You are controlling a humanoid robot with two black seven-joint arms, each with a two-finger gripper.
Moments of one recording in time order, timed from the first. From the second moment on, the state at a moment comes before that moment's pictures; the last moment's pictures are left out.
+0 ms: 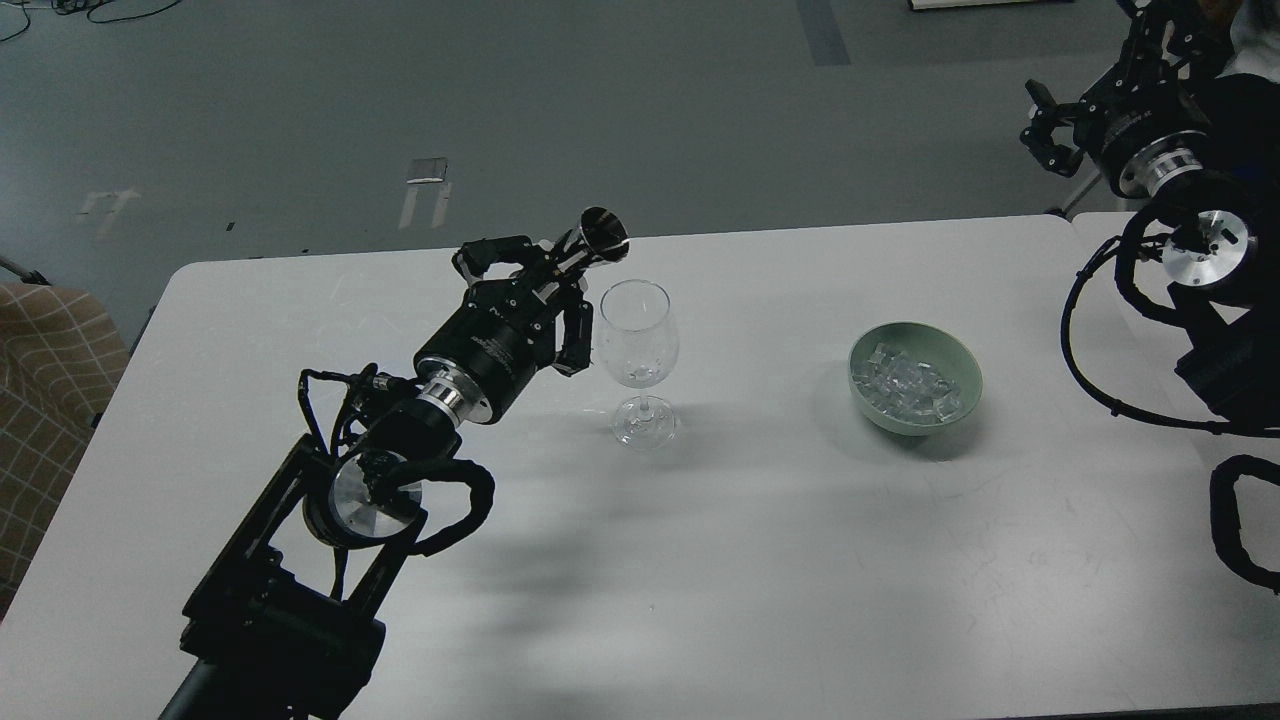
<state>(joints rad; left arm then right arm) -0.26 0.05 -1.15 -1.57 0.37 0.14 0.16 0.94 -0.29 1.10 0.38 -0.31 0.33 0.14</state>
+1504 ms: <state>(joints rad) -0.32 0.11 -1.10 -1.55 0.64 0.10 0.16 0.94 -0.30 1.11 0.38 -0.31 0.34 0.14</state>
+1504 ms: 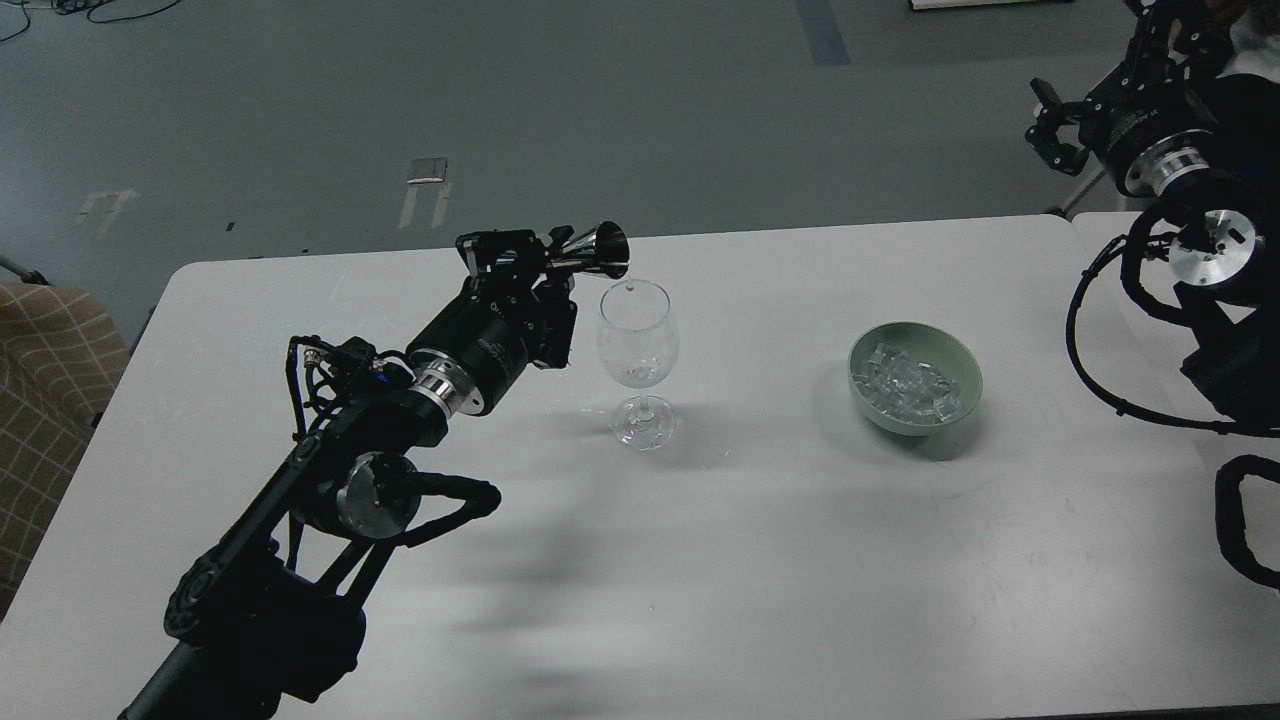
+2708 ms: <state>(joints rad) -0.35 0.17 -1.09 -1.54 0.92 0.00 0.16 0.94 -0.31 1.12 0.38 -0.31 0.34 0.14</state>
